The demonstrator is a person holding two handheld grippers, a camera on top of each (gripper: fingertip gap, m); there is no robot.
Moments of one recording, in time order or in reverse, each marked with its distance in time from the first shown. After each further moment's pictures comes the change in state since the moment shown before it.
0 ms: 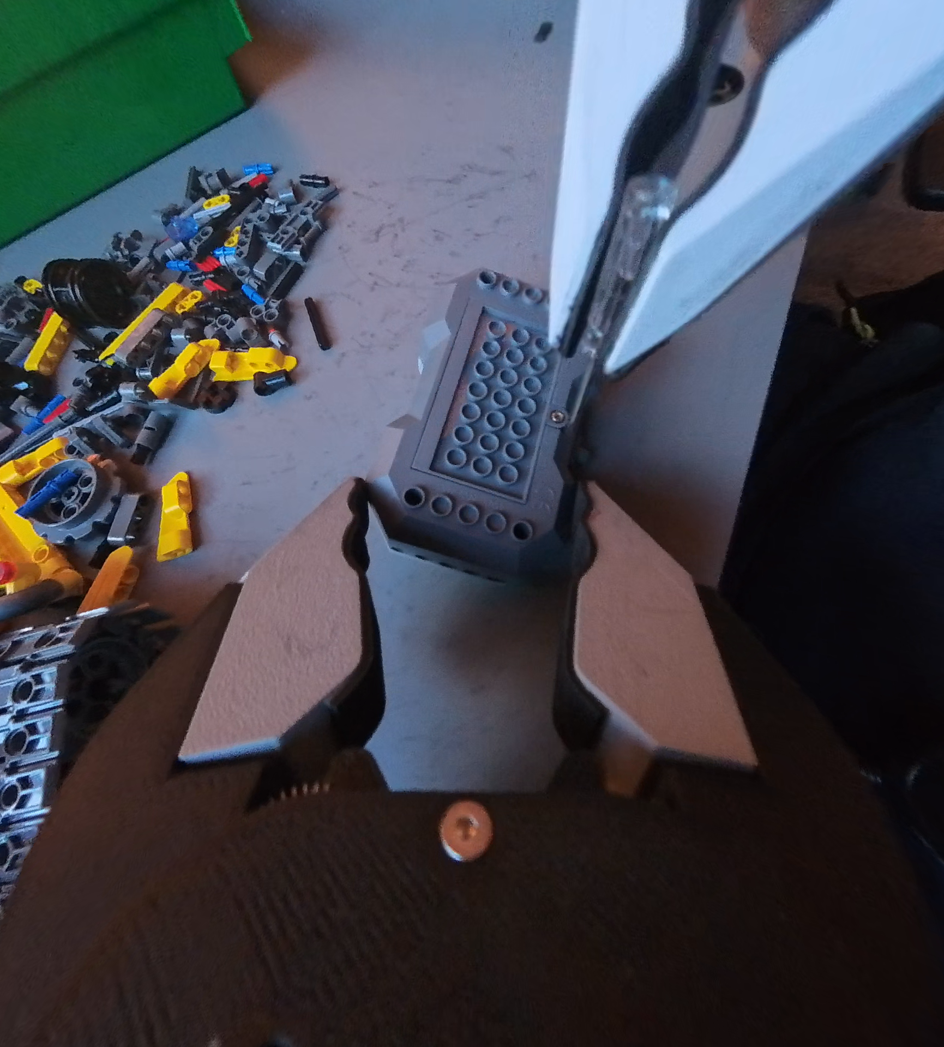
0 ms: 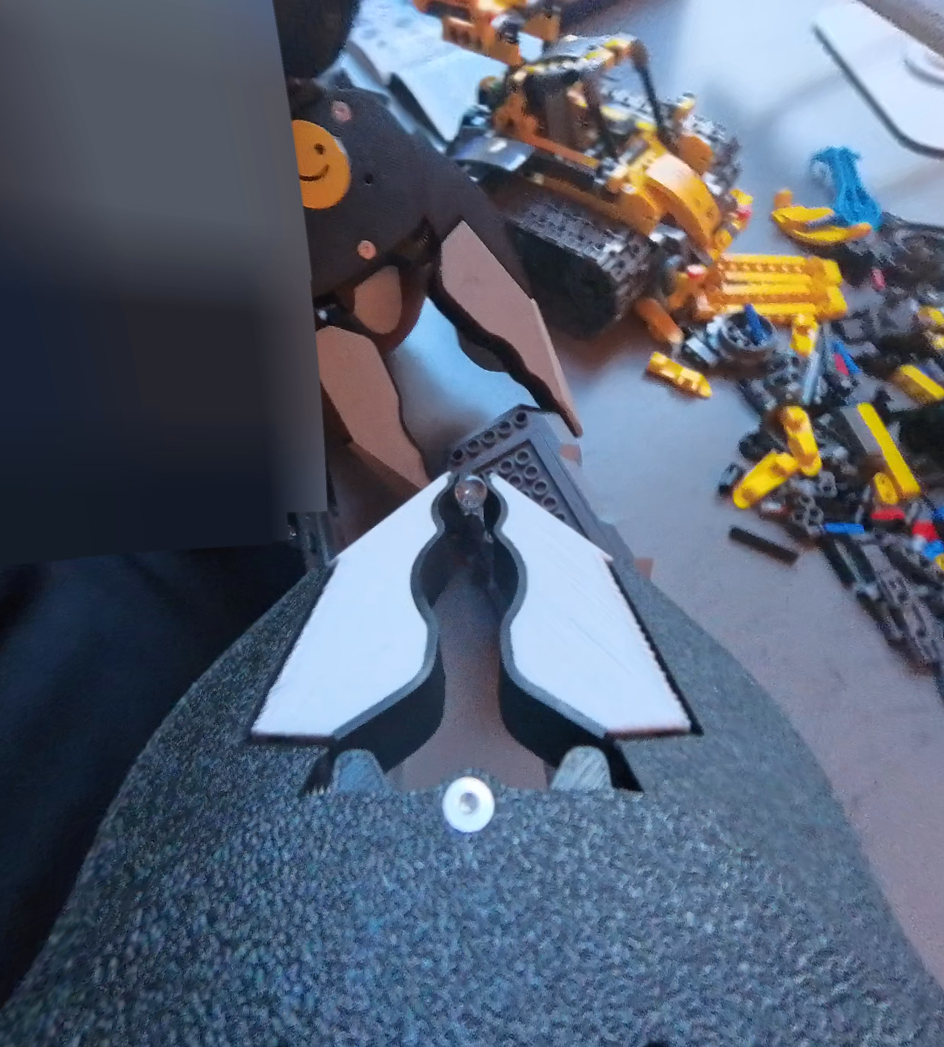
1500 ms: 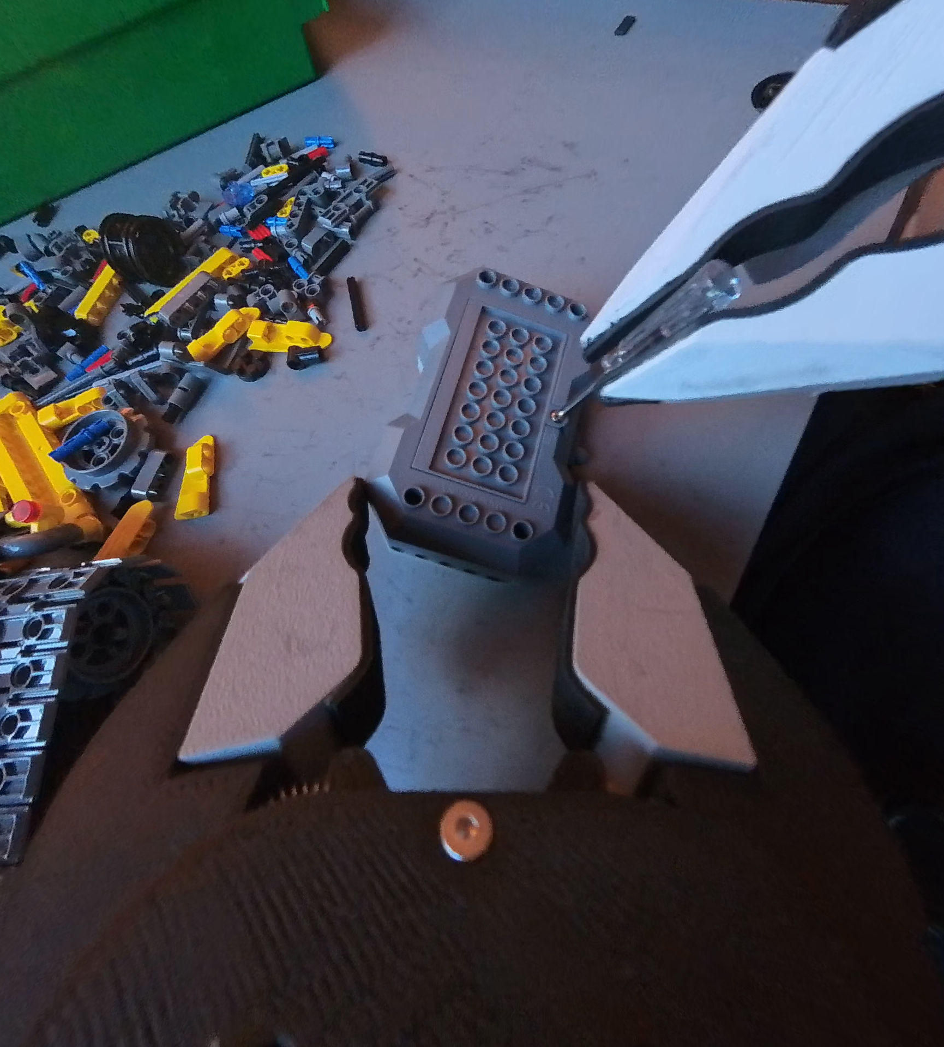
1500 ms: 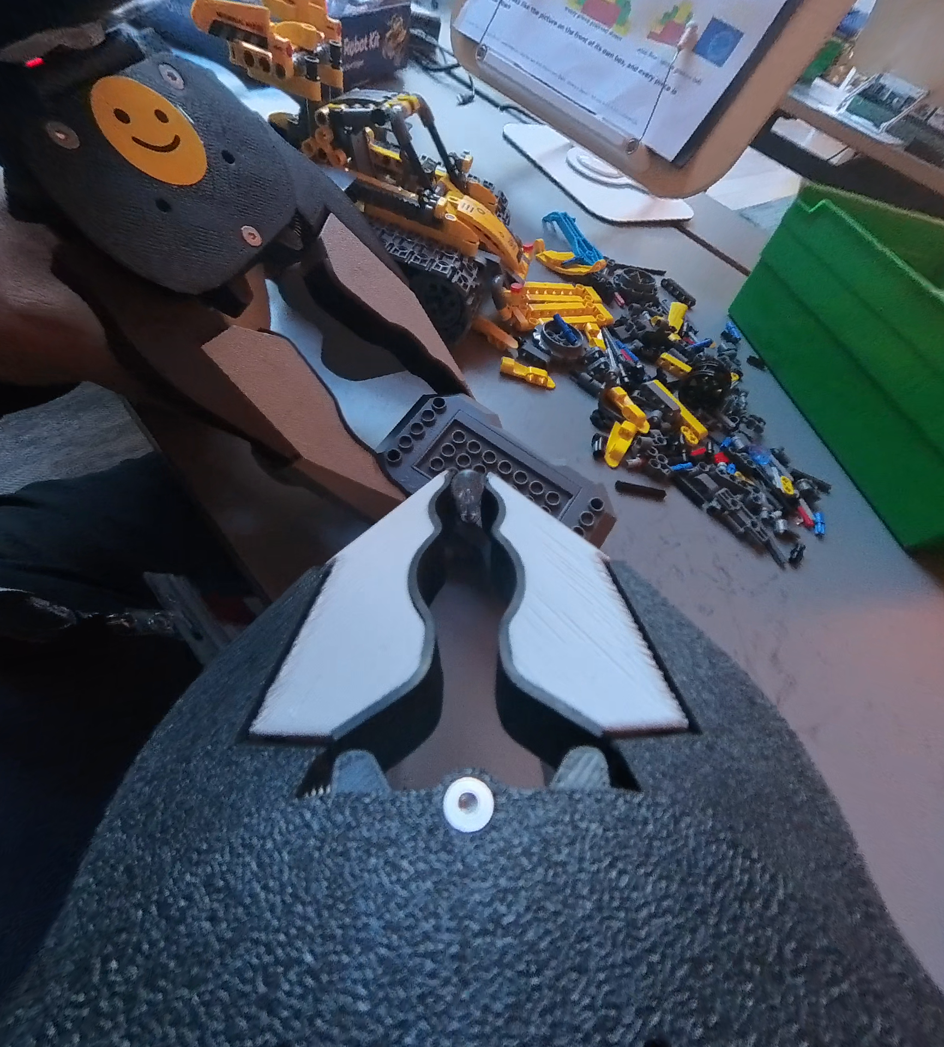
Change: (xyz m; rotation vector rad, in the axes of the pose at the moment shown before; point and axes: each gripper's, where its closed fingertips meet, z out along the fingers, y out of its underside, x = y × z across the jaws) left arm -0.006 0.001 0.000 -0.020 -0.109 -0.084; right arm 0.012 0.007 0.000 0.132 0.494 -0.028
